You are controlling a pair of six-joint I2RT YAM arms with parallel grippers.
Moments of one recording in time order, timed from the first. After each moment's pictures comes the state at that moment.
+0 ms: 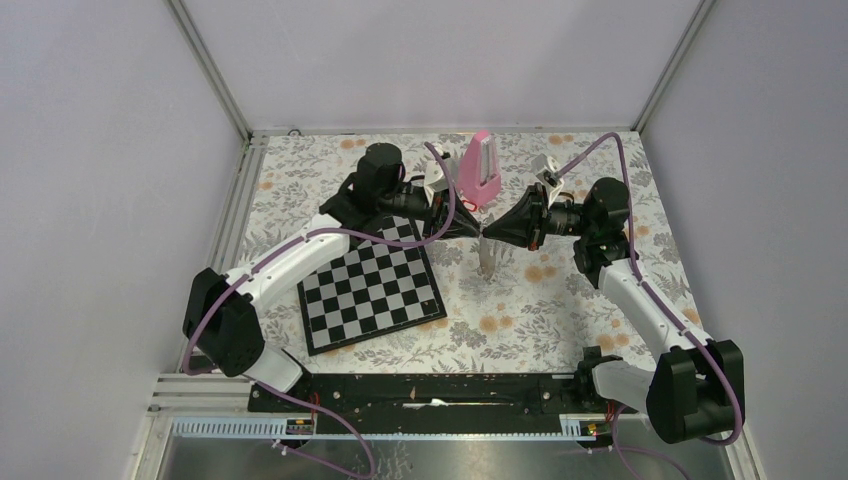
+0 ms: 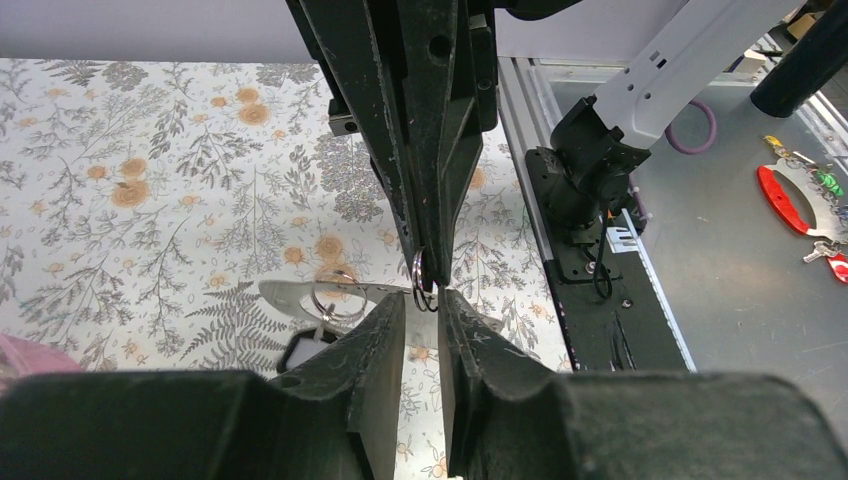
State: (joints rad) left arm -0.66 1.51 1.26 0.03 1.03 0.10; right arm 0.20 1.16 0.75 0.51 -1.30 0.38
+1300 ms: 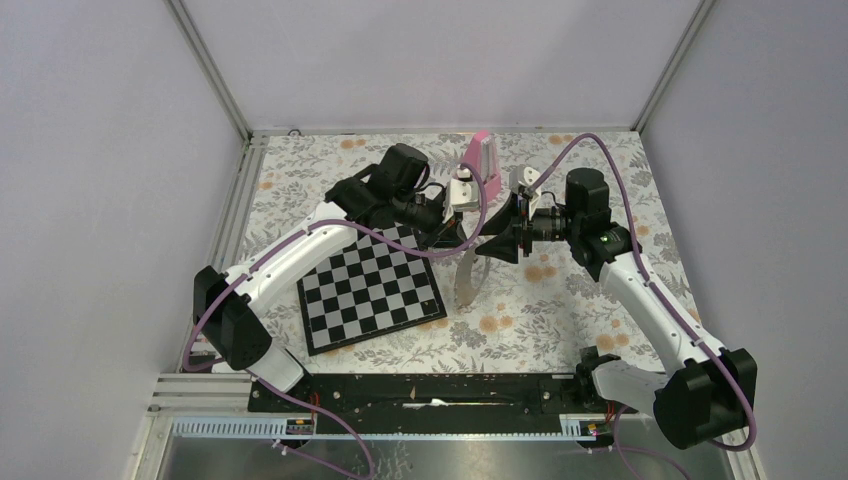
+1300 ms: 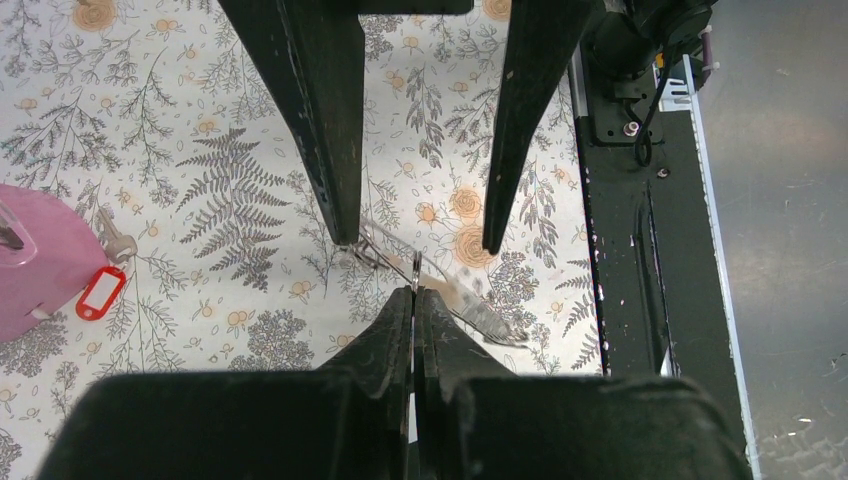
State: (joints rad) left arm -0.74 1.56 1.50 -0.65 0.78 0.47; right arm 0.30 1.14 0.92 -0.18 -1.14 -0.20
